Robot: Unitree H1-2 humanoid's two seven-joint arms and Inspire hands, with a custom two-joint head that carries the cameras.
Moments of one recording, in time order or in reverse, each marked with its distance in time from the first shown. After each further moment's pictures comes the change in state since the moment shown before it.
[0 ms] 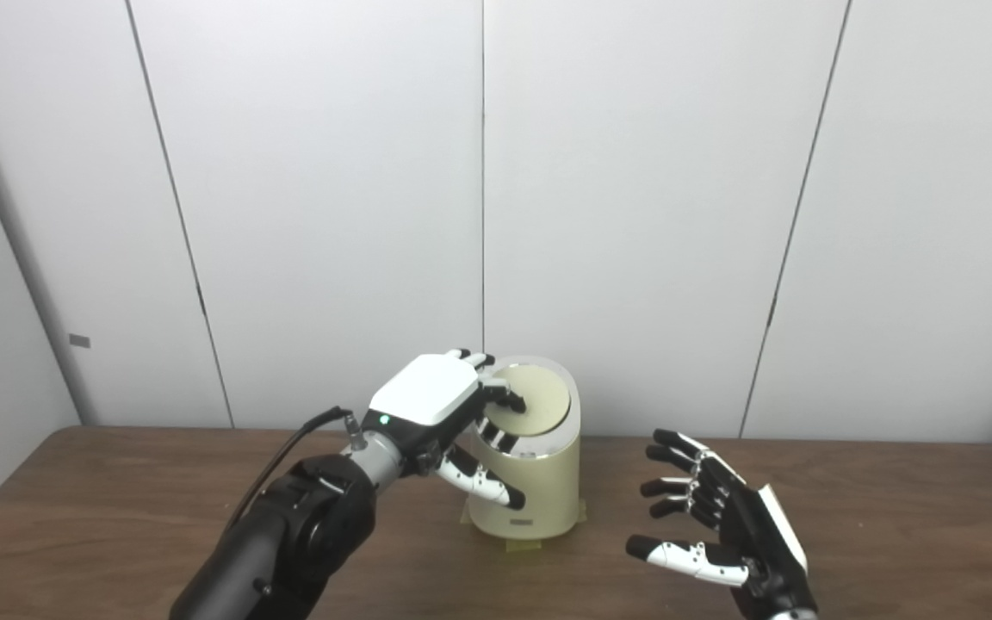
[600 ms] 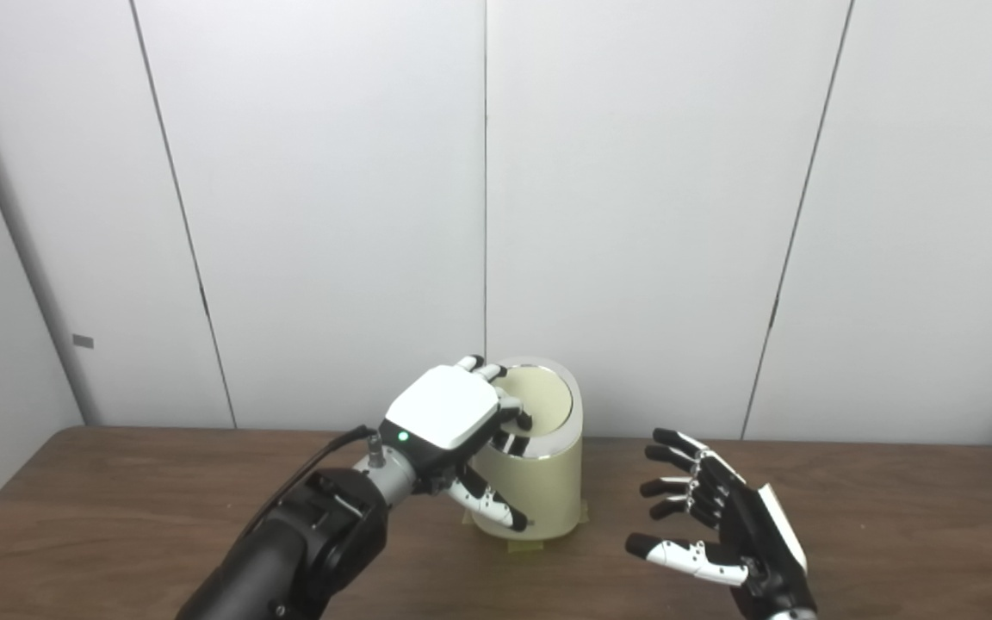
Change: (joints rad) left arm 0.003 0.023 -0.107 -0.026 0.184 -0.016 0.010; right arm 0.000 0.001 0.001 -0.002 -0.015 0.002 -0.006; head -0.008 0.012
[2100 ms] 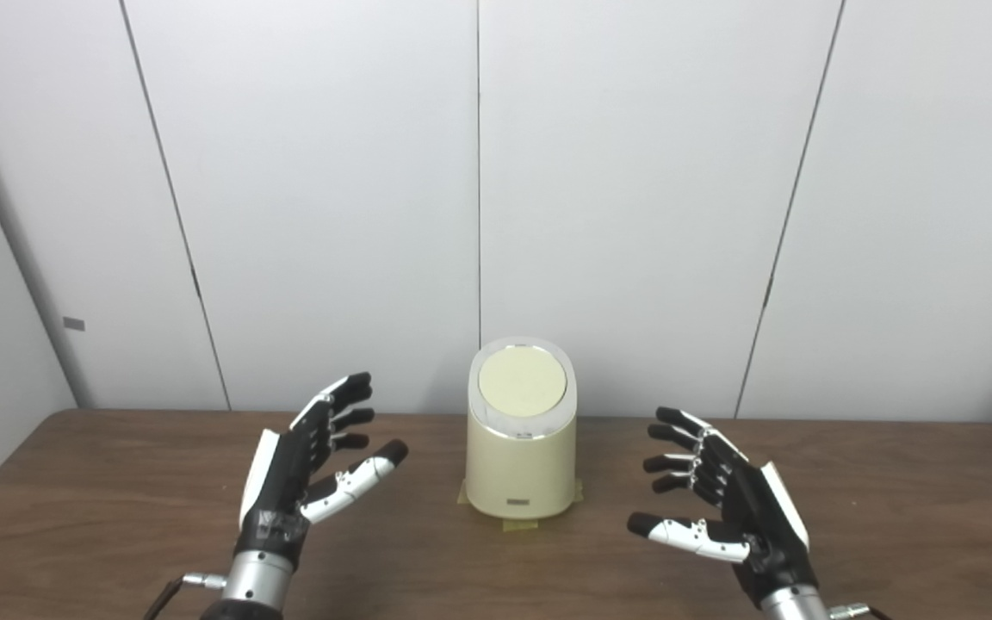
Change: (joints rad) left arm 0.423 -0.245 0.583 -0.088 -0.913 0.006 0.265; right arm 0.008 -0.014 -0.002 -0.016 0.008 0.021 -0.006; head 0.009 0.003
